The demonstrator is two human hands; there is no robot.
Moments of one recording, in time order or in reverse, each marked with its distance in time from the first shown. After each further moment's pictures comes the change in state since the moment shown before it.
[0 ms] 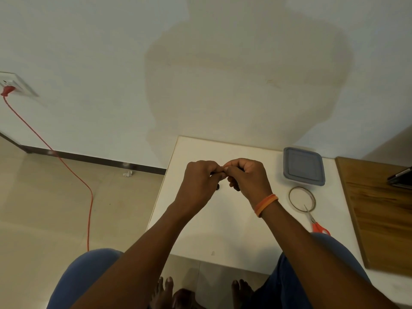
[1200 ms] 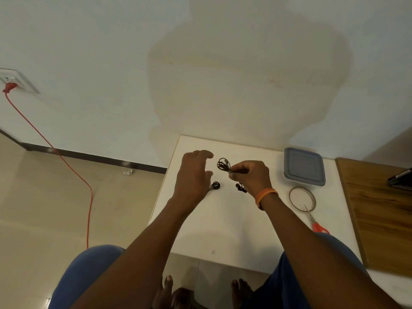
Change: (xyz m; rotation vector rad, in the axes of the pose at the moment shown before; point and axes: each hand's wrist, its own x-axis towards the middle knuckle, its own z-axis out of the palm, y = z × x) left_hand 0.006 -0.019 -0.001 0.306 0.052 -0.021; right_hand 0.031 0.042 -0.012 -0.246 0.059 0.072
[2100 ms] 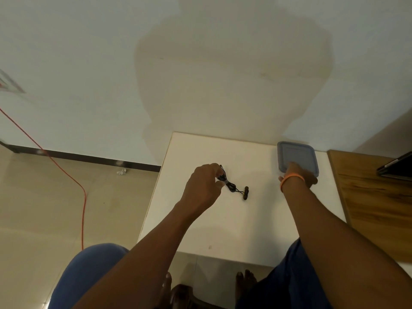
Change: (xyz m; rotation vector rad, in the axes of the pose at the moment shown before) left_hand -0.012 0.010 0.029 -0.092 -0.235 -0.058; right_hand 0.047 0.068 -0.088 0.767 0.859 0.672
